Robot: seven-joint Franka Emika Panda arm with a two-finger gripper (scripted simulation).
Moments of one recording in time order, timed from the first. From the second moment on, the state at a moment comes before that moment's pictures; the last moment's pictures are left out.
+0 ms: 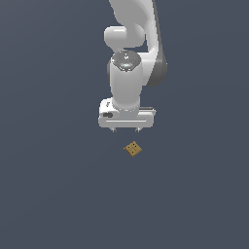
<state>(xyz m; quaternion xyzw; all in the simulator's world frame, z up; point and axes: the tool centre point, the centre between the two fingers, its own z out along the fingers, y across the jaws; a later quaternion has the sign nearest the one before) -0.003 0.006 0.184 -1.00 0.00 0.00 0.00</state>
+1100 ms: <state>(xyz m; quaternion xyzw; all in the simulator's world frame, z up) -0.014 -0.015 0.173 -1.00 0.02 0.02 0.00</state>
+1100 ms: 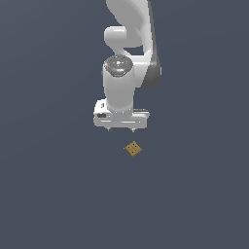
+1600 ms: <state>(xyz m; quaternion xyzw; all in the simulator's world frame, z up) -0.011 -0.006 0.157 -1.00 0.09 0.02 0.00</state>
